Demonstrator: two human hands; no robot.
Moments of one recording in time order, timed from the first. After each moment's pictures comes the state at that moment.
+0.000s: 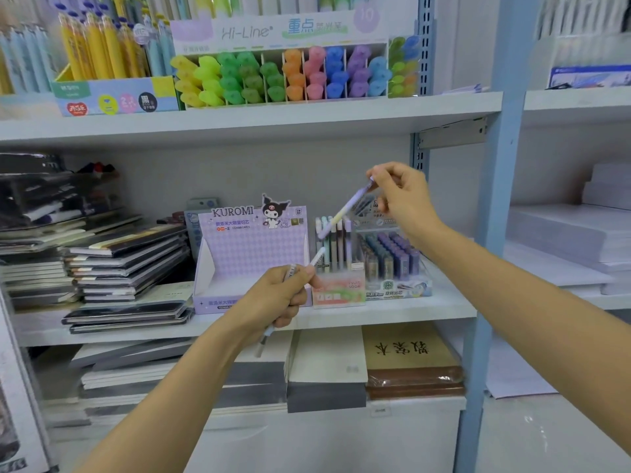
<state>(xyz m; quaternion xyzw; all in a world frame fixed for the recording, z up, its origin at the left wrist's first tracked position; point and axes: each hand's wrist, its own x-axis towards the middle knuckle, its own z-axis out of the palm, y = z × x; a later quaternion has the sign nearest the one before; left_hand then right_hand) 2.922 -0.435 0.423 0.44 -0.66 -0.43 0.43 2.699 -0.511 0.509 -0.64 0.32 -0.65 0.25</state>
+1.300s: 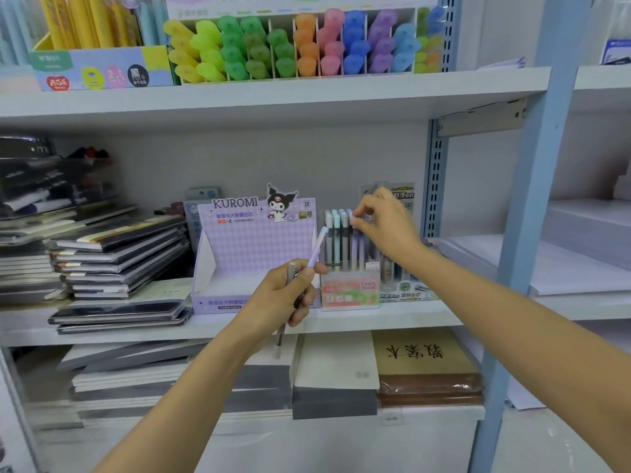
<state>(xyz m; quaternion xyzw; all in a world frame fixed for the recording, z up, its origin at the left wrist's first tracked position) 2.929 -0.460 0.404 0.40 -0.66 -0.41 0.49 2.726 -0.571 0.459 -0.77 0.45 -0.46 -0.05</state>
